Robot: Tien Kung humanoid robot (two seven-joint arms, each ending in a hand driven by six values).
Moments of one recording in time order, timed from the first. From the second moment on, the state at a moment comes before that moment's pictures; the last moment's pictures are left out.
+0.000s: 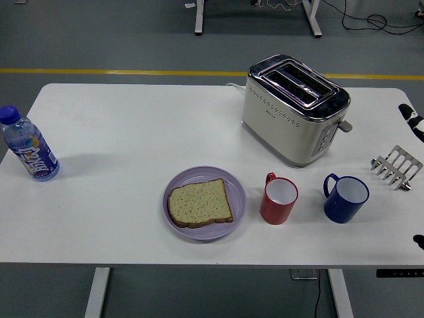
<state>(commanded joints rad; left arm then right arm) -0.19 0.01 -0.38 -0.29 0.32 0.28 0.13 0.05 -0.28 1.45 1.70 -1.03 -0.48 0.12</state>
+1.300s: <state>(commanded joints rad) -0.20 0.01 -0.36 -0.29 0.29 0.29 0.12 0.05 -0.28 1.47 1.64 -1.86 -0.48 -0.06</state>
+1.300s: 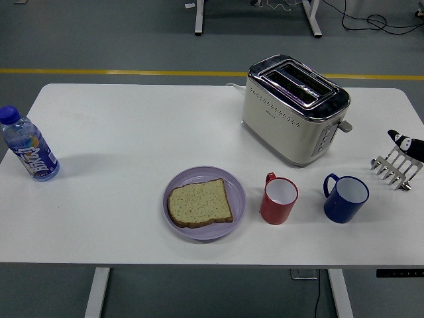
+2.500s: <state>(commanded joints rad) -0.22 0.02 -0.35 -0.29 0.27 0.29 0.11 0.07 -0.27 1.48 1.63 -1.68 -0.55 0.04</state>
